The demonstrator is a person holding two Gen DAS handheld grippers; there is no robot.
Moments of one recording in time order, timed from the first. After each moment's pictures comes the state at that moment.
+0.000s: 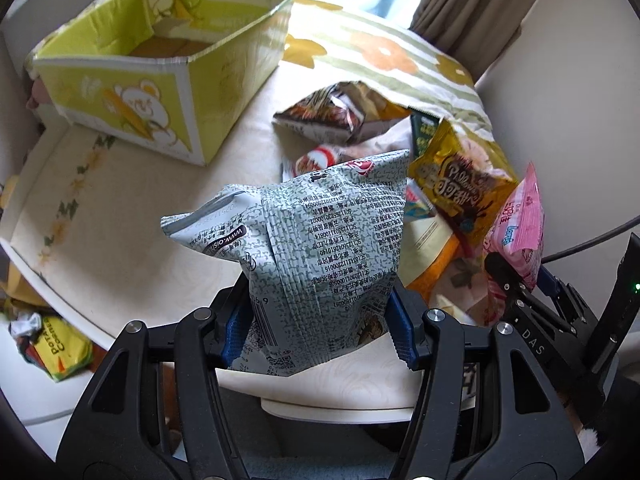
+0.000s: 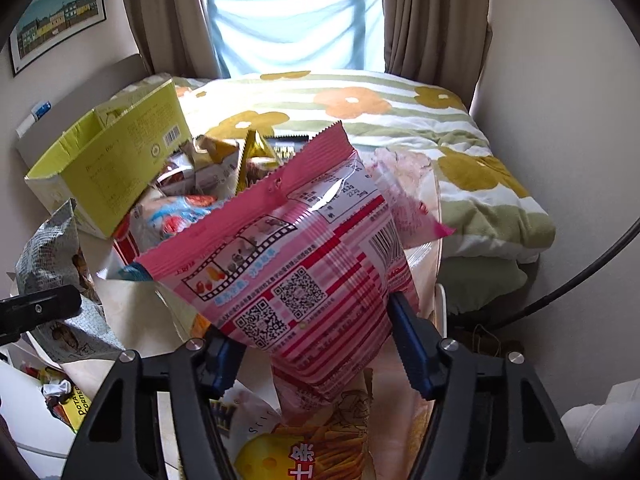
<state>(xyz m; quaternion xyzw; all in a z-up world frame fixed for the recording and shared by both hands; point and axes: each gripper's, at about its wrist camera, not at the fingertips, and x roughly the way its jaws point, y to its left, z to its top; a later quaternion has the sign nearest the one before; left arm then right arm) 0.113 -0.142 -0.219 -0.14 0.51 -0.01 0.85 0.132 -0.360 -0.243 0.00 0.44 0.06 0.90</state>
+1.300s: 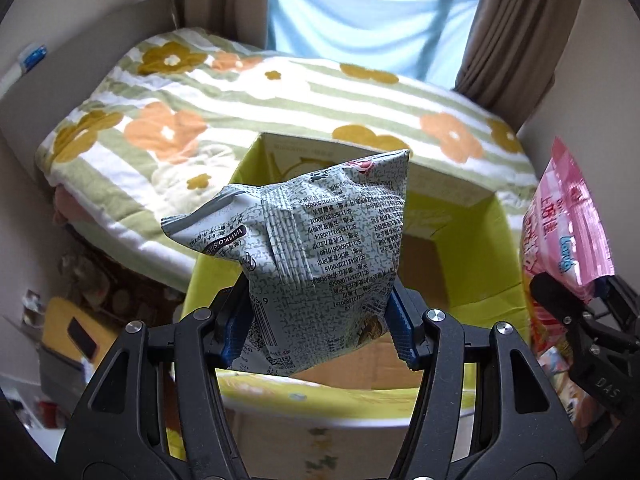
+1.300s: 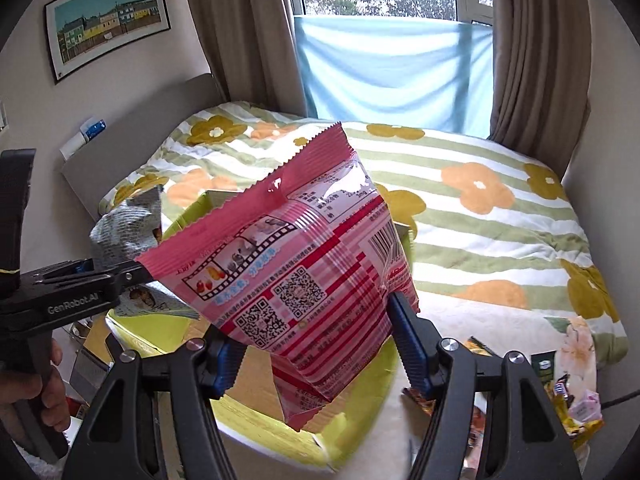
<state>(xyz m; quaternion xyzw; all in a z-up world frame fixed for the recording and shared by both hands) 0.327 0.173 -0.142 -0.06 0.47 0.00 0.88 0.298 -0.051 -0.124 0.00 0.40 0.16 0.90</state>
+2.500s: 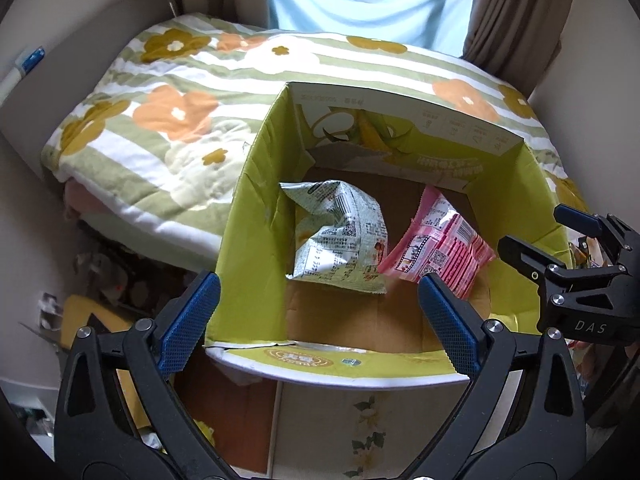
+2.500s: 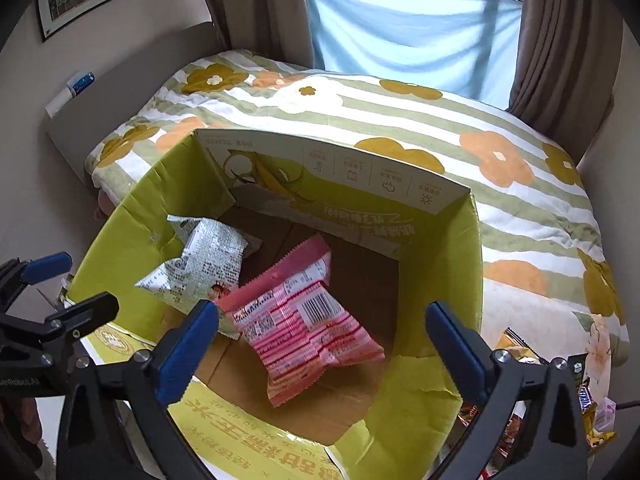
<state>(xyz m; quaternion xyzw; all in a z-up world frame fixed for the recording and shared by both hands) 0.296 0.193 -0.170 -0.03 0.50 0.01 0.87 0.333 -0.014 -0.179 -0.04 0.48 0.16 0.86</state>
